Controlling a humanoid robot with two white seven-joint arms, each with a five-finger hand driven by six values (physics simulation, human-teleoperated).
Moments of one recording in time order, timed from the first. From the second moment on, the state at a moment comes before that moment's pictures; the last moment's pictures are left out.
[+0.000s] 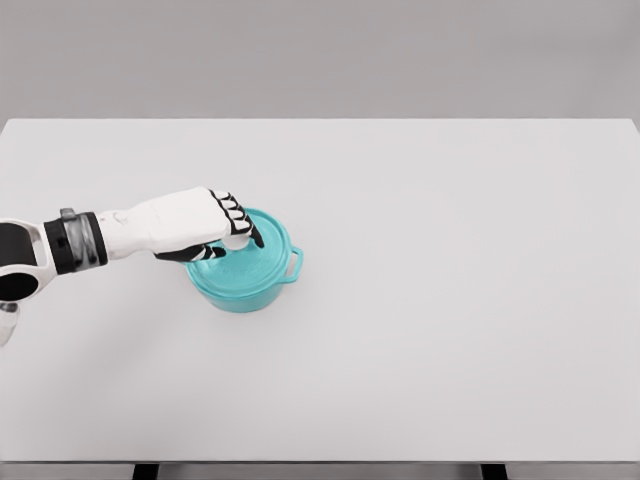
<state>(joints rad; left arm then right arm) -0.40 0.62 -0.37 -1.65 -0.51 -0.61 -0.61 0.06 0.00 -0.30 0.08 0.25 -0.01 0.09</state>
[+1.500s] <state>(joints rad) -0.41 0.80 -0.29 -1.71 -0.35 -0.61 -0.61 0.06 0.00 -0.30 0.08 0.25 -0.01 0.09</state>
